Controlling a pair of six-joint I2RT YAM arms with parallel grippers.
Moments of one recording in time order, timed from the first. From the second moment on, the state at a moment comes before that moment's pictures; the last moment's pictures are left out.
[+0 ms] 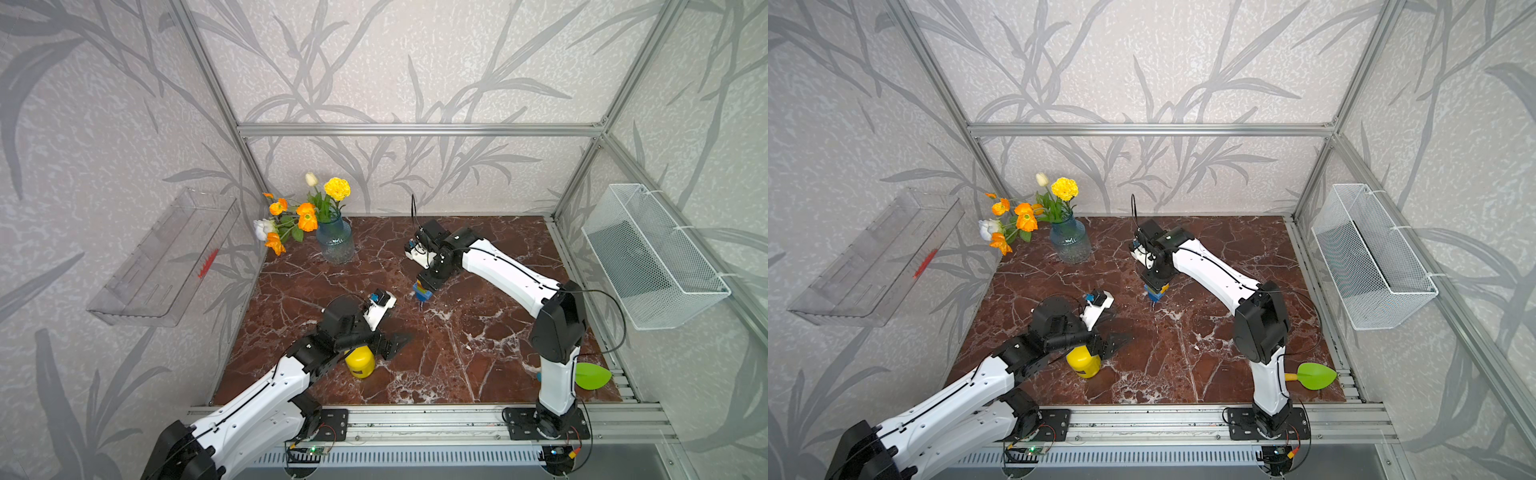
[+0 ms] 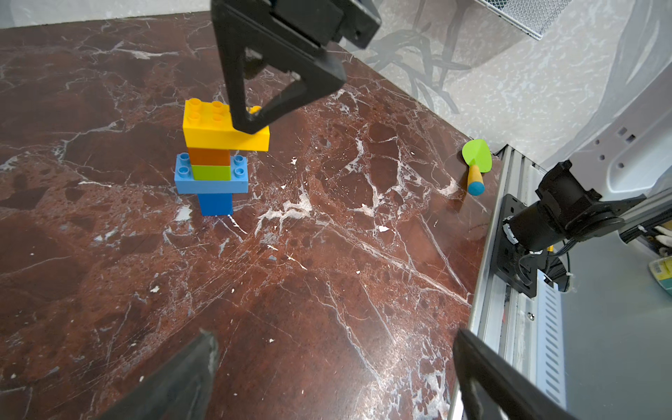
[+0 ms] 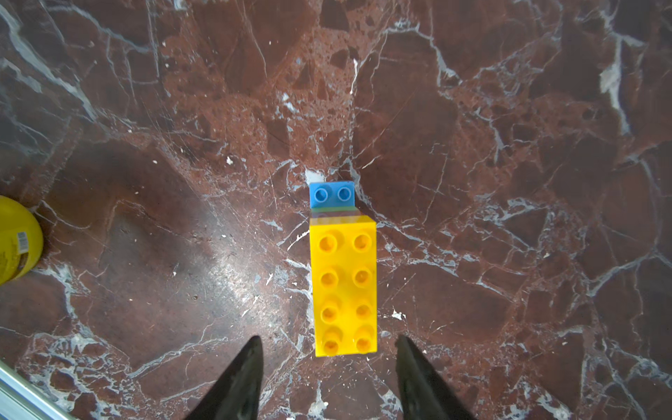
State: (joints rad) left arm -0.60 0.86 0.46 -0.08 0.46 -0.12; right arm 0.69 1.96 1.82 -1.11 0.02 -0.13
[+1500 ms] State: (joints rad) left arm -0.61 0.84 0.45 -0.08 0.46 -0.15; right arm 0.64 2.00 1.75 -1.04 -0.09 -0.15
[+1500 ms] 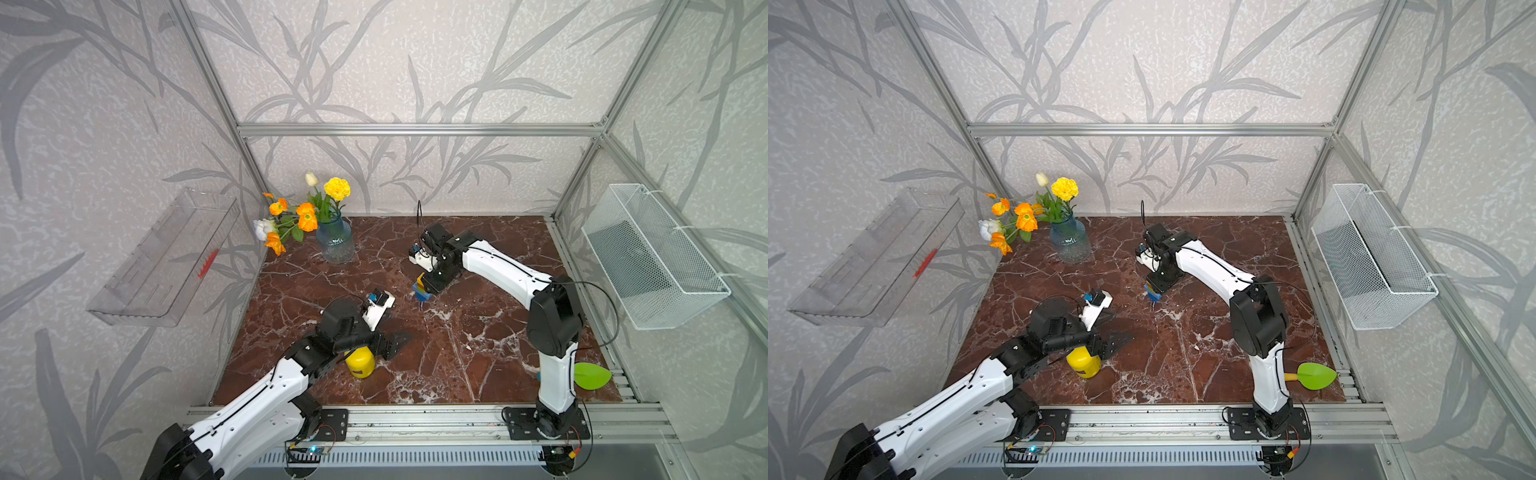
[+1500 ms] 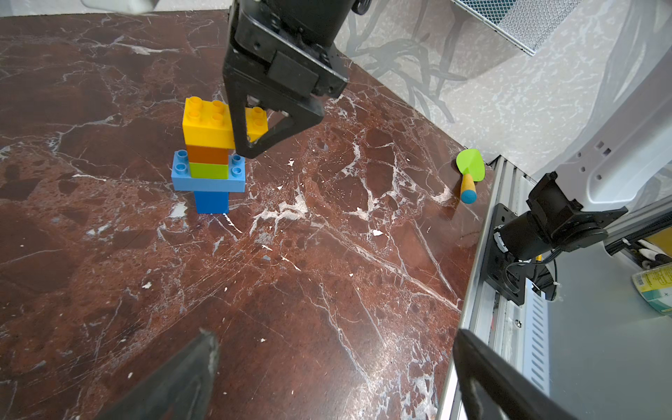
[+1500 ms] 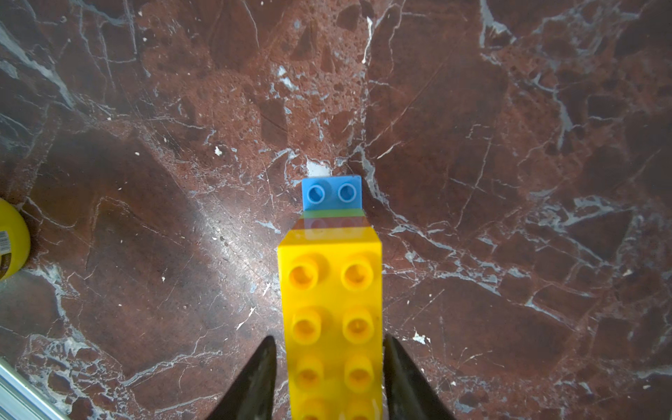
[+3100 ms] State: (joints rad) left arm -0.61 0.84 0.45 -0.08 0.46 -0.15; right arm 0.34 2.00 1.58 -0.96 -0.65 -0.05
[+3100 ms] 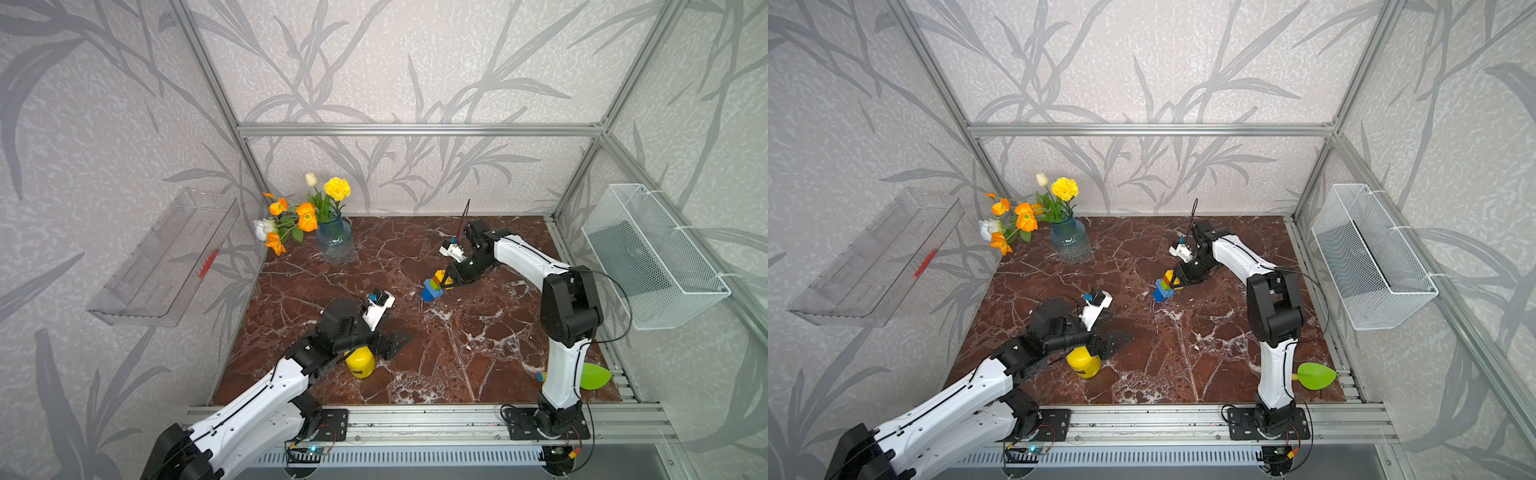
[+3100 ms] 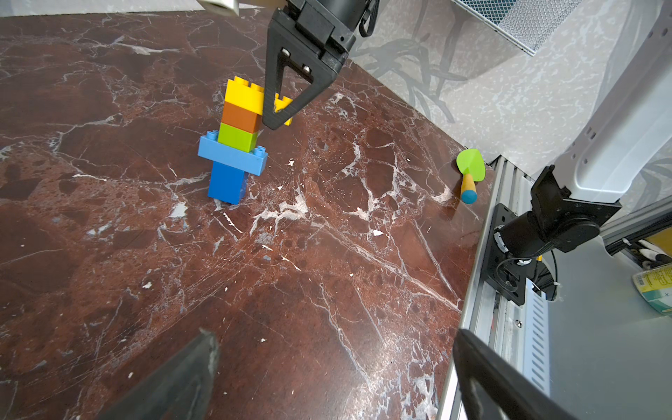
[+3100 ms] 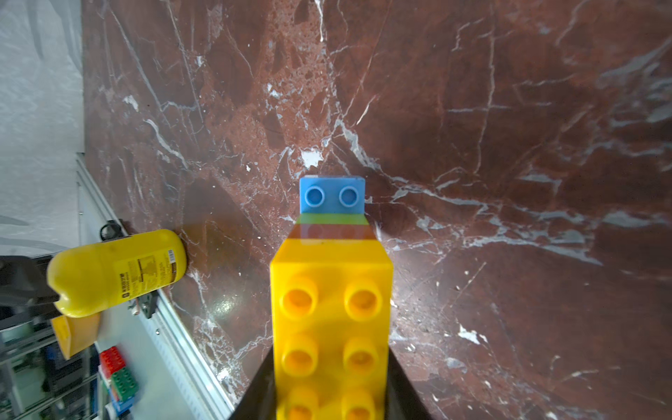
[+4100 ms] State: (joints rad) left arm -0.61 0.84 0.45 -0.08 0.46 -0.15; right arm 0.30 2.16 1.53 -0.87 -0.90 -0.03
